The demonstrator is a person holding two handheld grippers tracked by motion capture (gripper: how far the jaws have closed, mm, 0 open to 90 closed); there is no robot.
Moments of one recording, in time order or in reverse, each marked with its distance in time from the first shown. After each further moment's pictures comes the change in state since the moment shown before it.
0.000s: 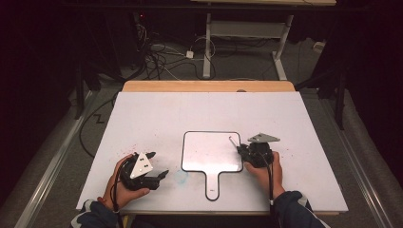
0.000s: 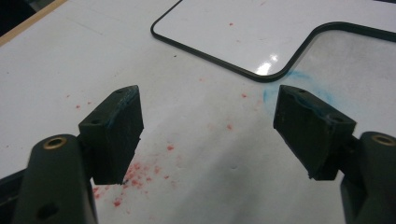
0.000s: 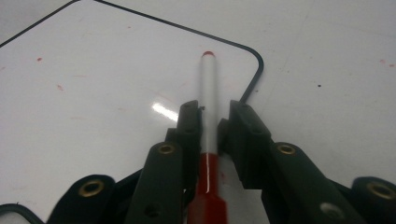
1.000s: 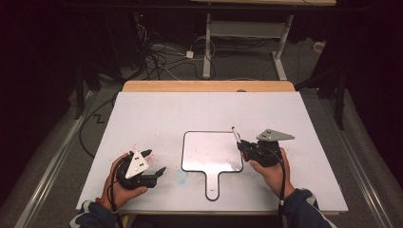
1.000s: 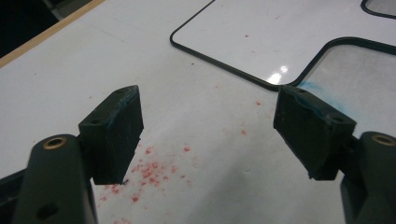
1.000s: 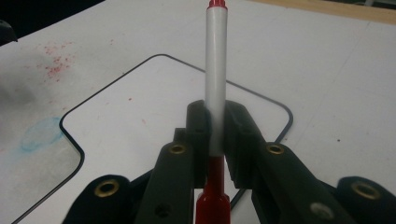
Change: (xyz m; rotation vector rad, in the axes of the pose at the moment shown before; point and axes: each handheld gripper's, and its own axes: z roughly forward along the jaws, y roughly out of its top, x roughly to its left) left arm 0.004 -0.001 -0.006 -0.041 0.035 -0.039; right arm -0.001 0.017 -0.041 -0.135 0.190 -0.033
